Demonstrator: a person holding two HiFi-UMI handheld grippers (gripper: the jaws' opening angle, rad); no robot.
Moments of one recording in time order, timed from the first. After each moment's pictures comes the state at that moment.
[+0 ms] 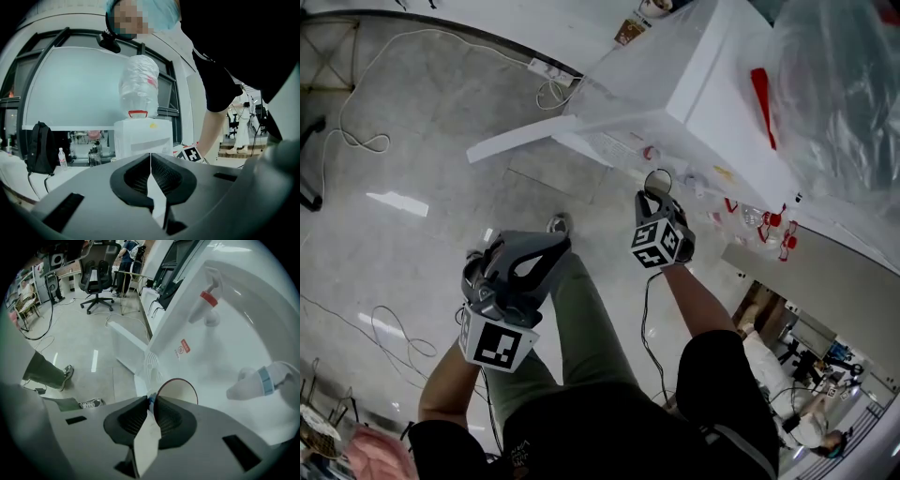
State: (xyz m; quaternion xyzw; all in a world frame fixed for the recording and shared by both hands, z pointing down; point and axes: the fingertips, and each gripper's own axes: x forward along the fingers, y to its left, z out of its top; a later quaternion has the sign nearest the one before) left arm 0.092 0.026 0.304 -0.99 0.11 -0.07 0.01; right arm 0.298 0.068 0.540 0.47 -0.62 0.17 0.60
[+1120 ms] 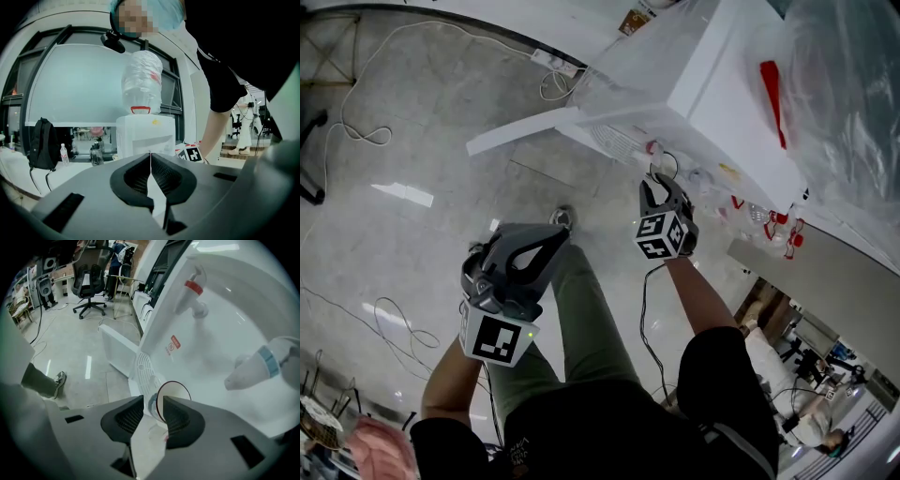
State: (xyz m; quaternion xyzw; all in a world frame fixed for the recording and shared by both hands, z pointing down) left arm 0.098 0.020 0.321 -0.99 0.11 -0.11 0.00; right arm 0.316 0.055 0.546 0.52 -0.61 0.17 0.57
